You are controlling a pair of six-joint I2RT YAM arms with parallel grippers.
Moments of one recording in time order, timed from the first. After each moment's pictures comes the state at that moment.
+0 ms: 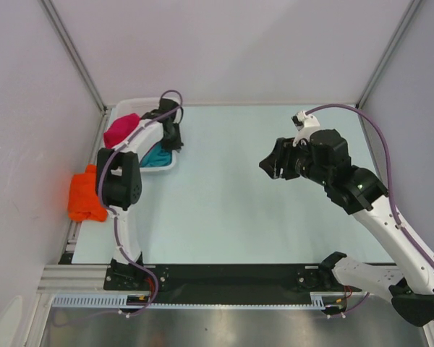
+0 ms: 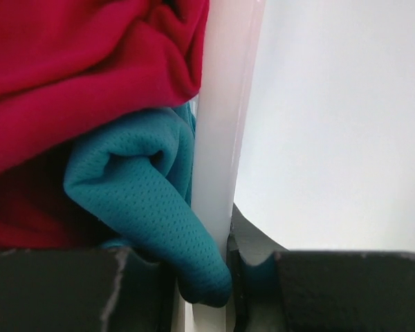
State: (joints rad) left arm -0.24 2.09 1.71 -0.73 -0.07 -0.34; right arm 0.62 1.03 1.27 -0.66 -0.06 0.41
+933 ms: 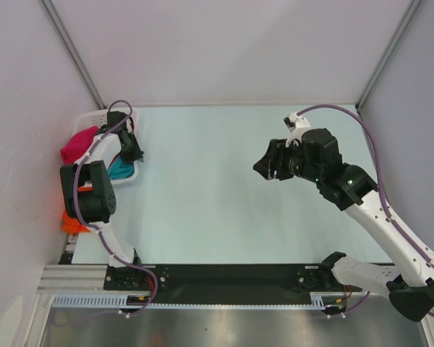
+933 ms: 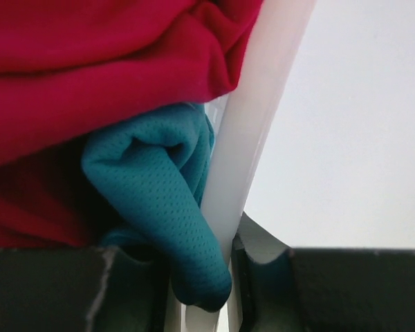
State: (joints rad) left arm 0.12 1.88 1.40 -0.60 0.04 -0.29; right arm 0.62 1.06 1.24 -0.63 -0.11 0.44
